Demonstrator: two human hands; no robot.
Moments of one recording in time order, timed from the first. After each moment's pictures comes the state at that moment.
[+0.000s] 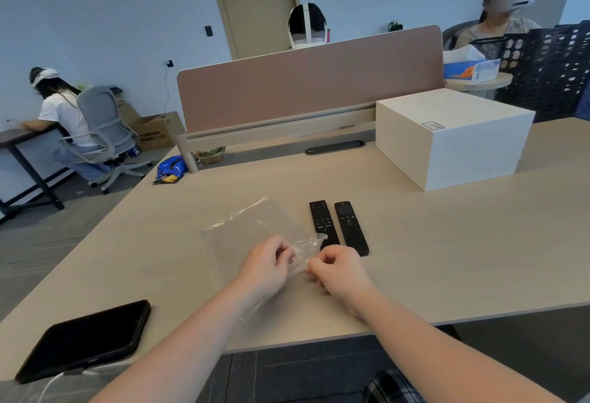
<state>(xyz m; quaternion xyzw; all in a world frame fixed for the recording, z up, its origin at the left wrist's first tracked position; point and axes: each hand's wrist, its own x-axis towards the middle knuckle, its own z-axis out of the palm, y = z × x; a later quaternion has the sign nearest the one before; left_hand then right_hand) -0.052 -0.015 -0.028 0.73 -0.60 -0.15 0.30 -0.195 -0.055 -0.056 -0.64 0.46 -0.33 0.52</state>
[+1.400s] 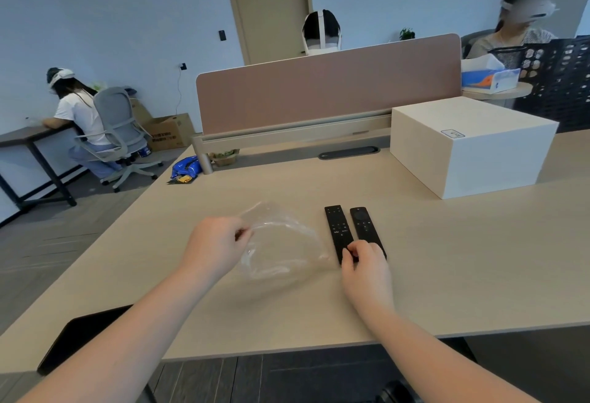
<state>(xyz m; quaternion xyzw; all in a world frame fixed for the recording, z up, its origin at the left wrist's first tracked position) 0.019 0.013 0.032 0.76 -0.61 0.09 0.21 -0.189 -0.055 -0.064 -0.67 0.55 -0.42 0.27</state>
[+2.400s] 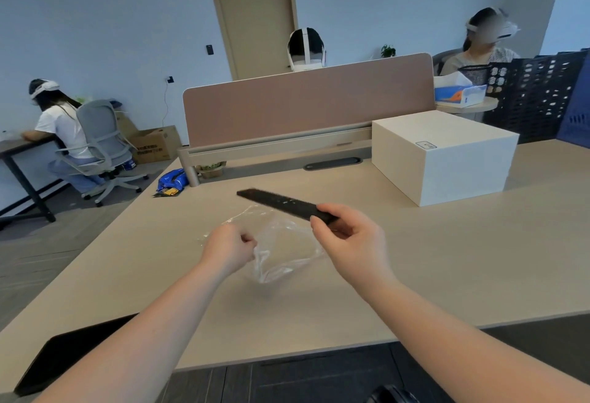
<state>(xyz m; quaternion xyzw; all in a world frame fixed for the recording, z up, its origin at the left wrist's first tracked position) -0.003 -0.021 0.025 0.82 -0.50 -0.12 0.25 -0.211 -0.031 0.025 -0.64 0.37 -0.56 0.38</state>
